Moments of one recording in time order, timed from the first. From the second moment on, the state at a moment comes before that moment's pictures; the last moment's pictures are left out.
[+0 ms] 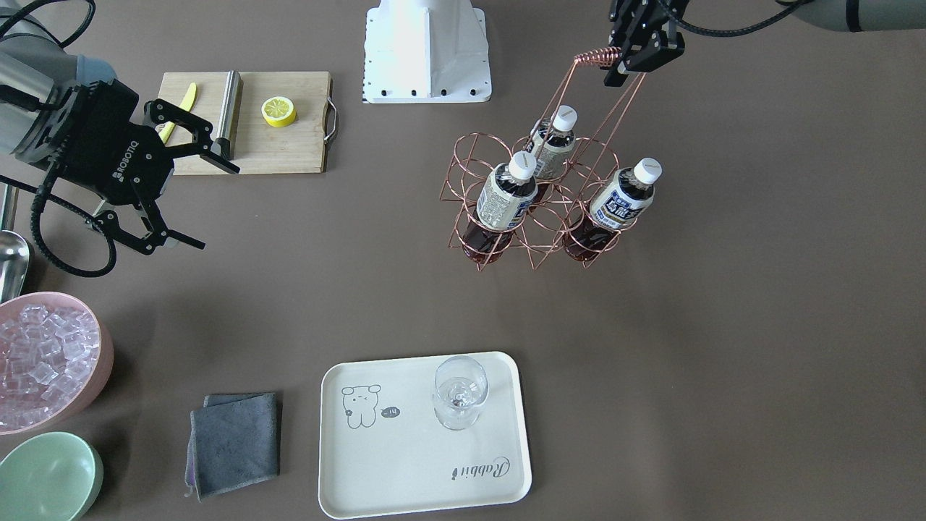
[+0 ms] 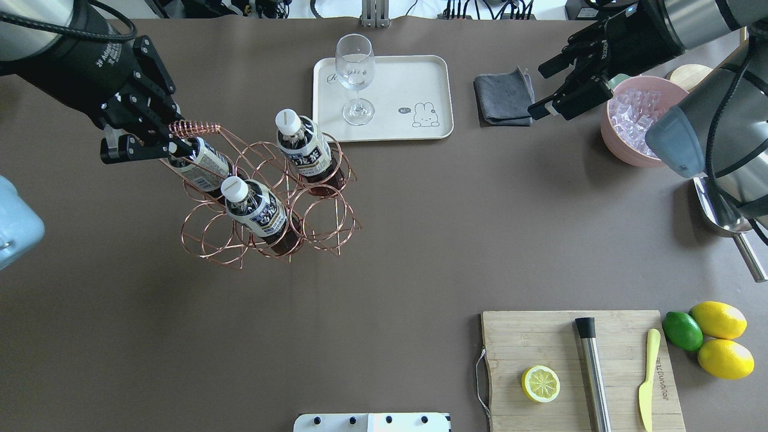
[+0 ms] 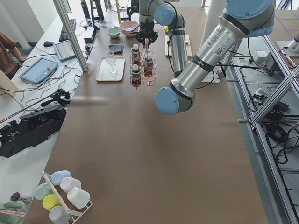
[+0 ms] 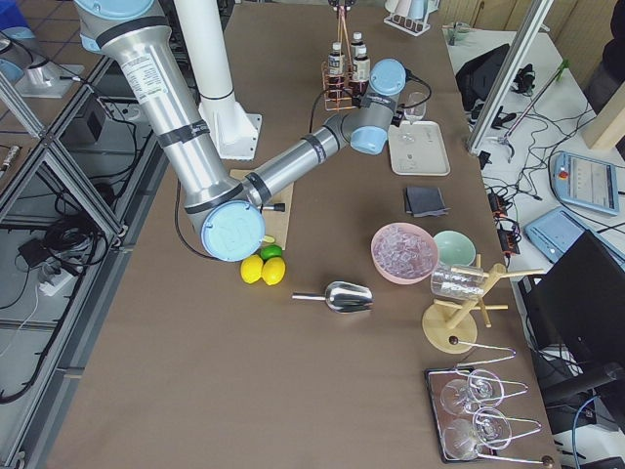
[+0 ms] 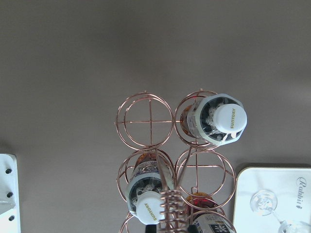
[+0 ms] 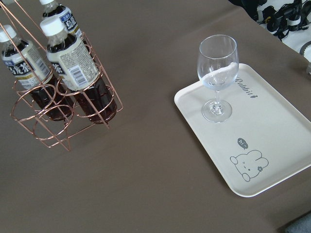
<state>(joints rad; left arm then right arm) -0.94 -2.29 -2.23 -0.94 -2.25 -2.55 1.09 -1.13 1.71 -0.88 2.57 0.16</state>
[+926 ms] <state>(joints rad) -0.72 -2.46 -2.12 -0.94 -2.13 -2.67 1.09 -1.14 1.73 -0.88 2.57 0.16</state>
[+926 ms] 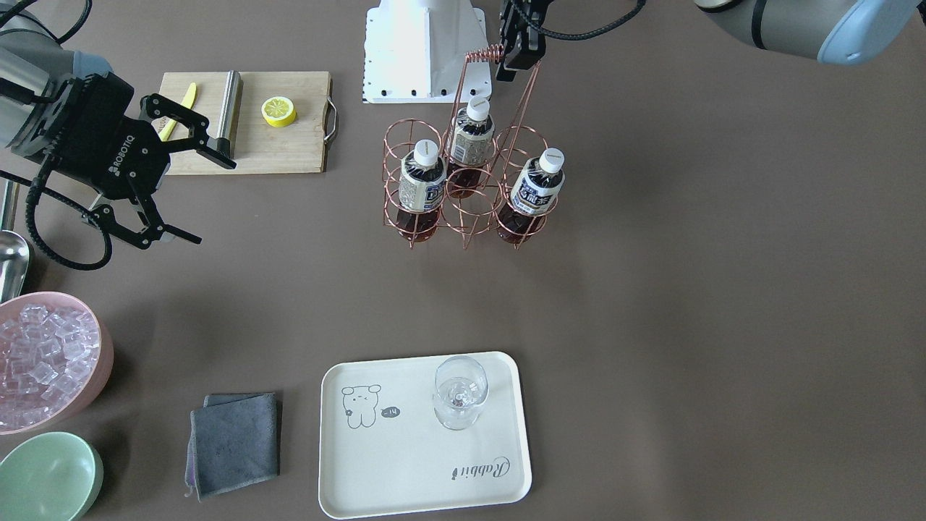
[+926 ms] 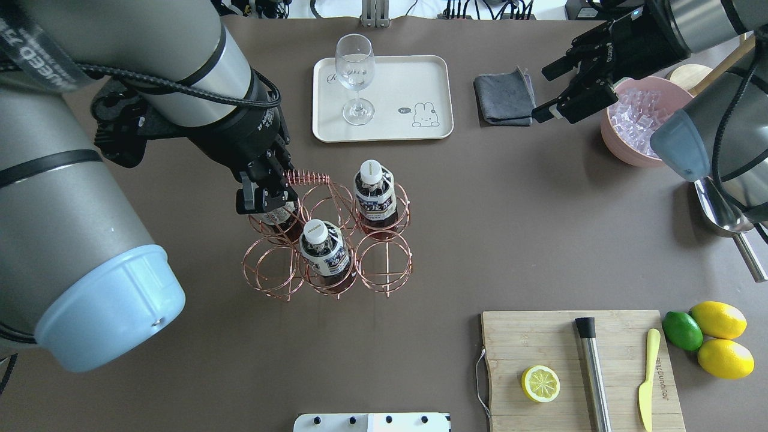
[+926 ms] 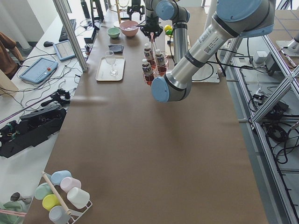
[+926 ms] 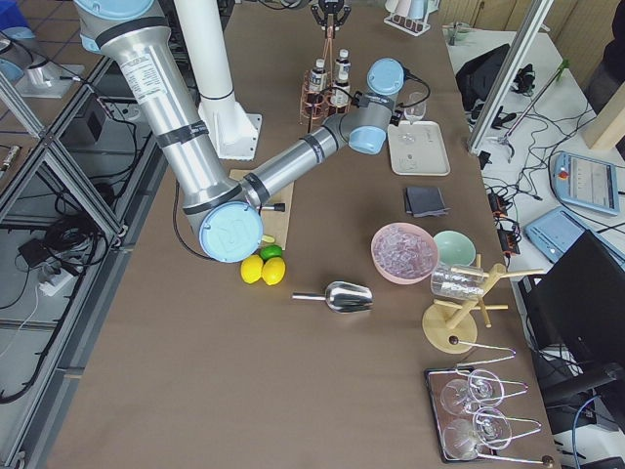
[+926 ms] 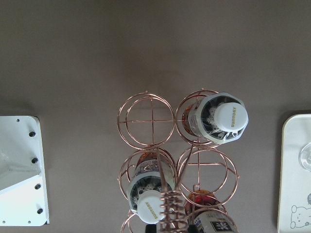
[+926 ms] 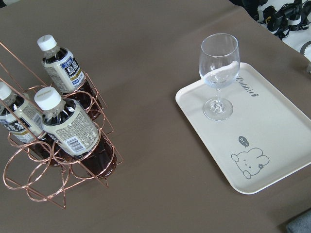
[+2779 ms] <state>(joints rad) -0.60 -2.56 -1.99 -0.99 -2.01 -2.72 1.08 -1.18 1.70 -0.72 2.49 0.19</state>
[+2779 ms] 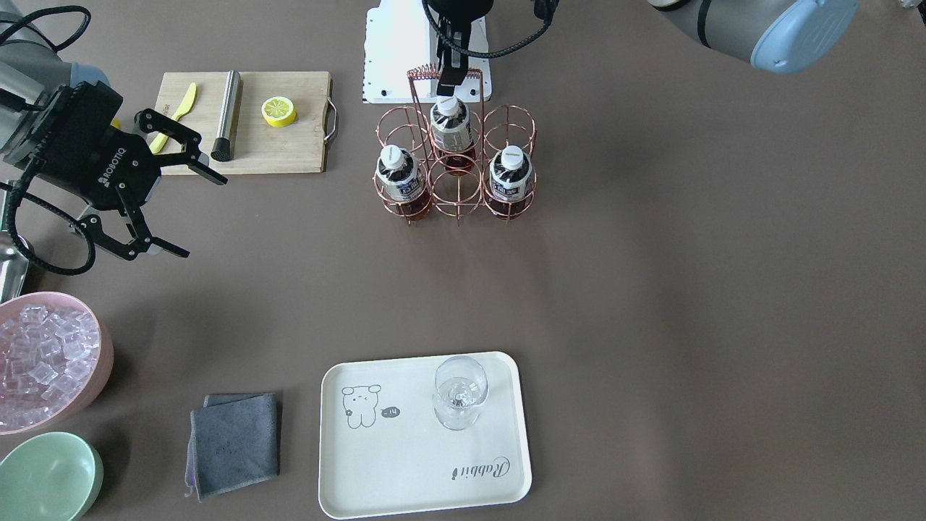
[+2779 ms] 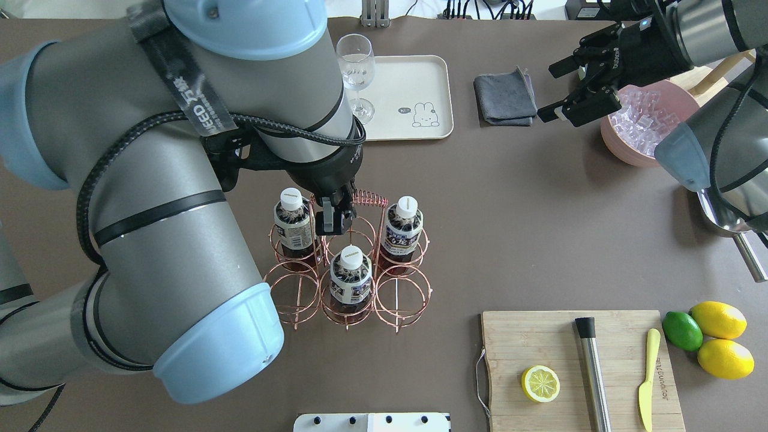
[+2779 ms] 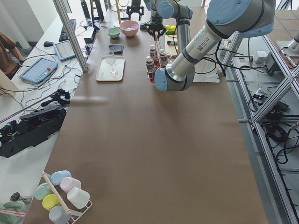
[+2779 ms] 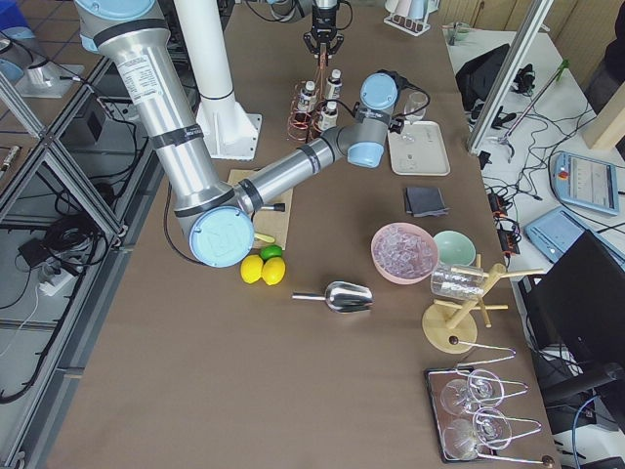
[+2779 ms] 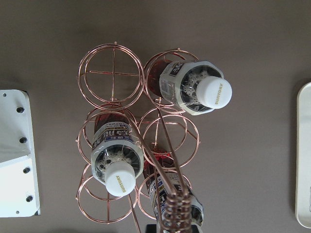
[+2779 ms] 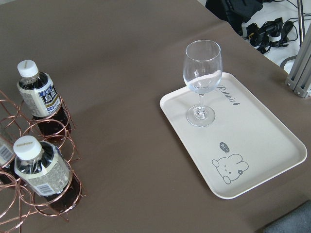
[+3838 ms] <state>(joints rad) -0.61 -2.55 -1.94 -1.00 -2.01 -2.72 0.75 -1.10 1.72 -0.48 2.20 0.42</state>
